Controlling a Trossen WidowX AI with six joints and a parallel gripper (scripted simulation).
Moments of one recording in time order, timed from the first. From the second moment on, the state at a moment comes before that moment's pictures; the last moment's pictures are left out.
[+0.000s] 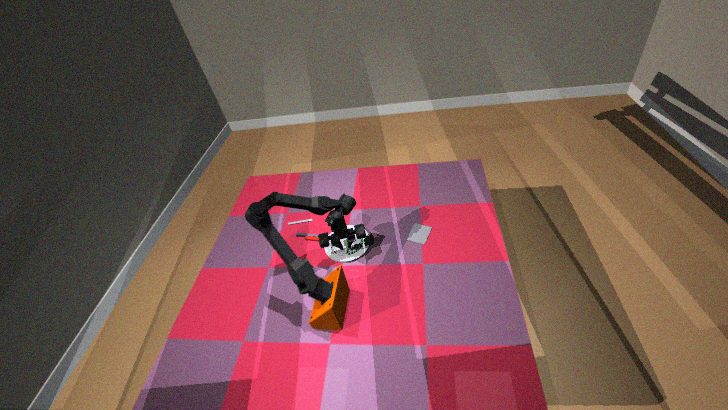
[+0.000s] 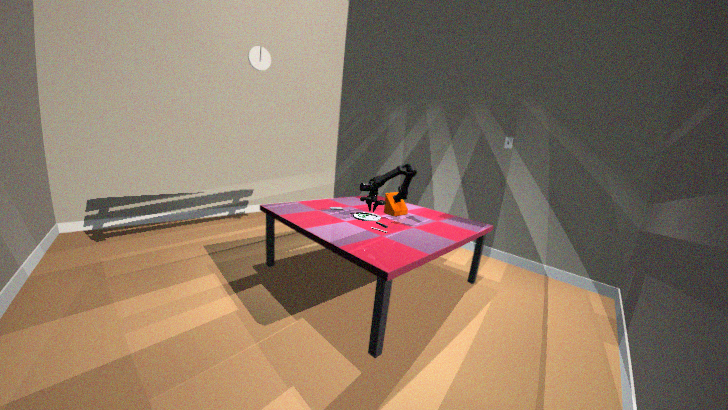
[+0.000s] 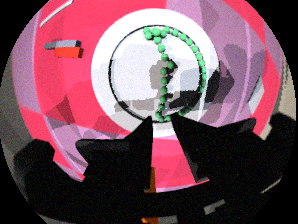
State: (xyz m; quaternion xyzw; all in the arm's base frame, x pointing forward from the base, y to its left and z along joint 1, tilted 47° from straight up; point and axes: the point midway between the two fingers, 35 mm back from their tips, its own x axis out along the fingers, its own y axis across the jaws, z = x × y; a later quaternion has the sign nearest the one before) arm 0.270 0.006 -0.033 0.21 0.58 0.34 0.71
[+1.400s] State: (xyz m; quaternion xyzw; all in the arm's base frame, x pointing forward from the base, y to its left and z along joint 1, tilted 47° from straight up) arm 0.270 0.019 -0.044 0.21 0.58 0.34 0.71
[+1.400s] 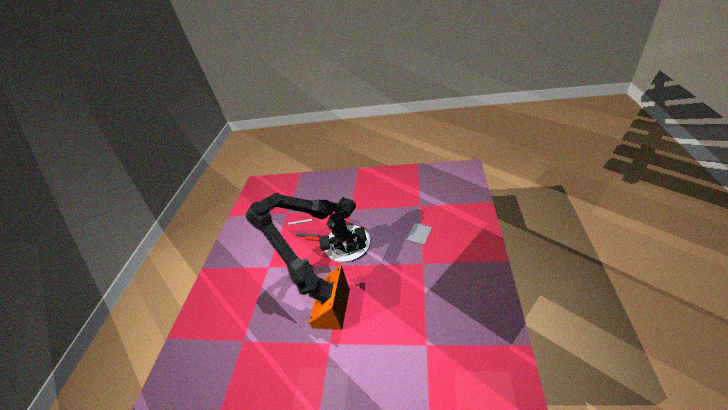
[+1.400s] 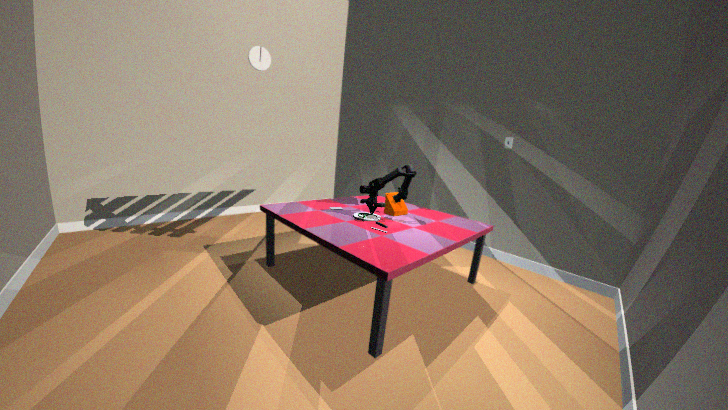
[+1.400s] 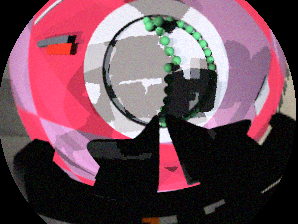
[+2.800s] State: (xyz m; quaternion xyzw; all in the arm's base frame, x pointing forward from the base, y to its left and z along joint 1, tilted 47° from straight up) arm 0.259 0.022 -0.041 0.21 0.58 0.34 0.71
